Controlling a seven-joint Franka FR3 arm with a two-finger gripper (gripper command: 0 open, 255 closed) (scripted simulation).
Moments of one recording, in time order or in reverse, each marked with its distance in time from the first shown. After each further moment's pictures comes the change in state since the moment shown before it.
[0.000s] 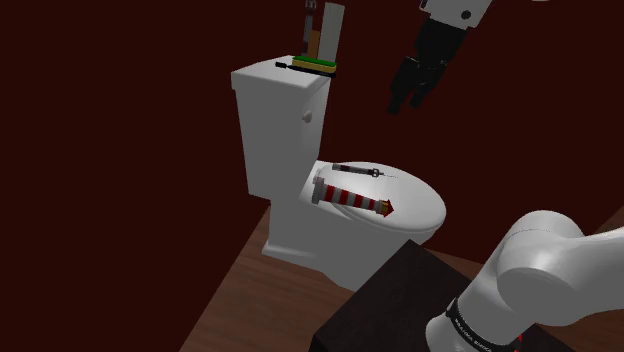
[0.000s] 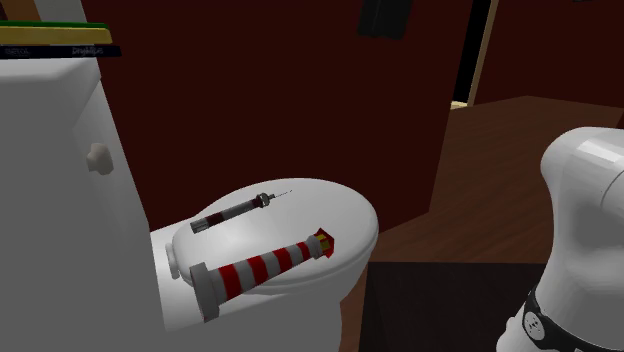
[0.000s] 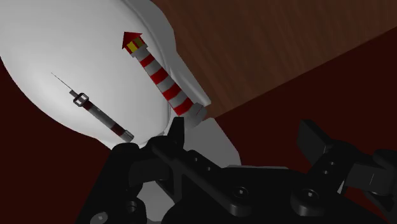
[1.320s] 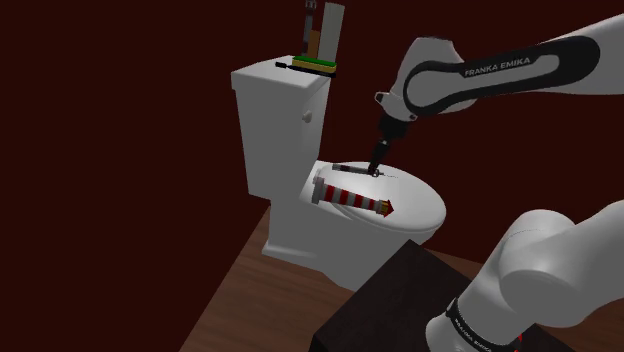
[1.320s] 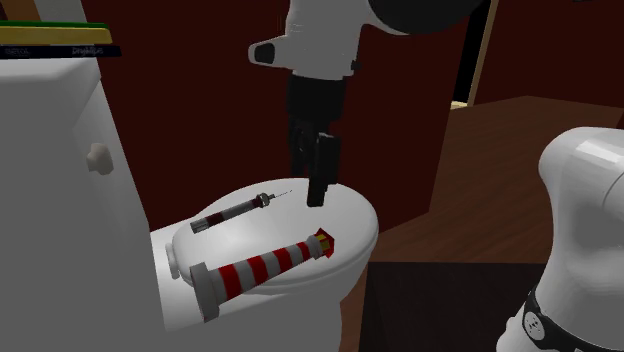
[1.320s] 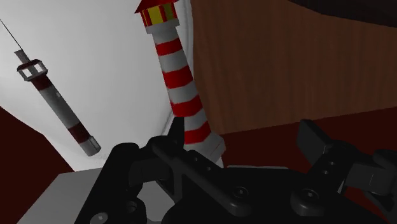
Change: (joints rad) arm 0.040 0.262 -0.297 -0.321 -0.122 0.542 -0.495
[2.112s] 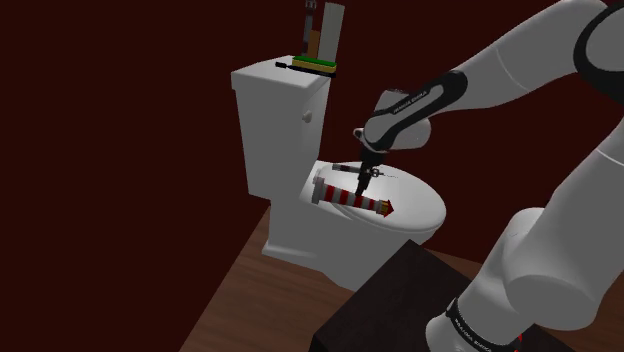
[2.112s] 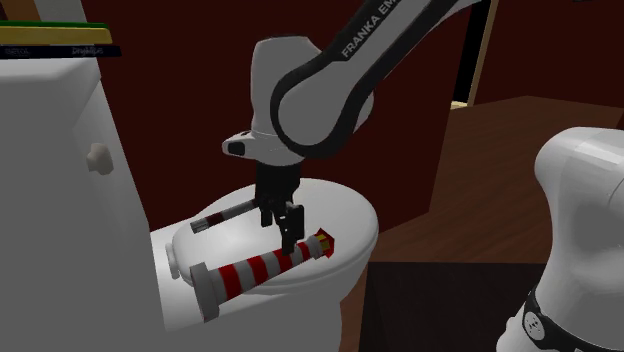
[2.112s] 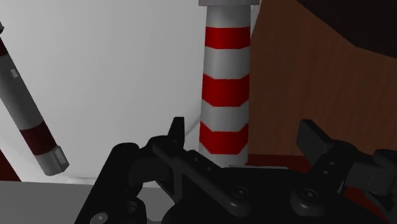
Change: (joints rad) arm 0.090 0.480 -0.198 0.069 0.156 0.361 -0.453
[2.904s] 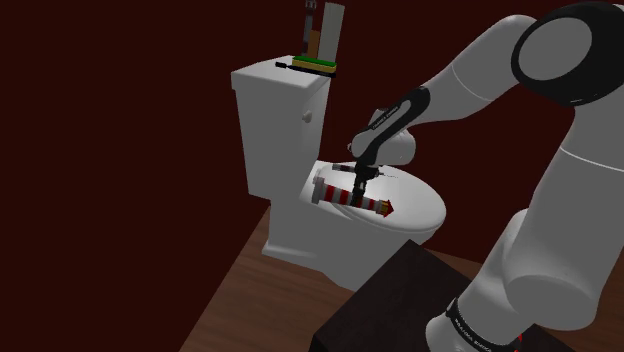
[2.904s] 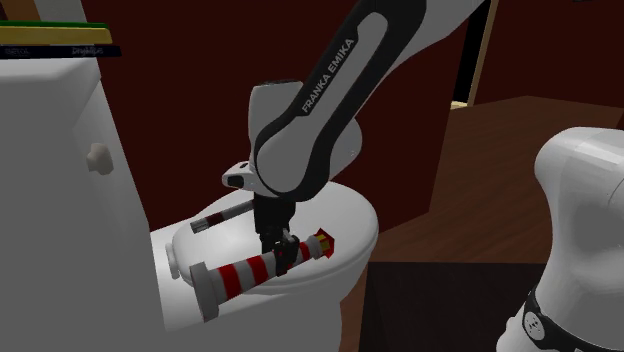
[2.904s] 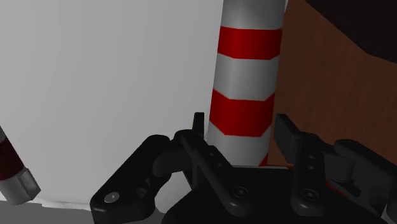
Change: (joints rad) arm 0.000 0.184 0.016 0.016 0.173 0.138 -0.167
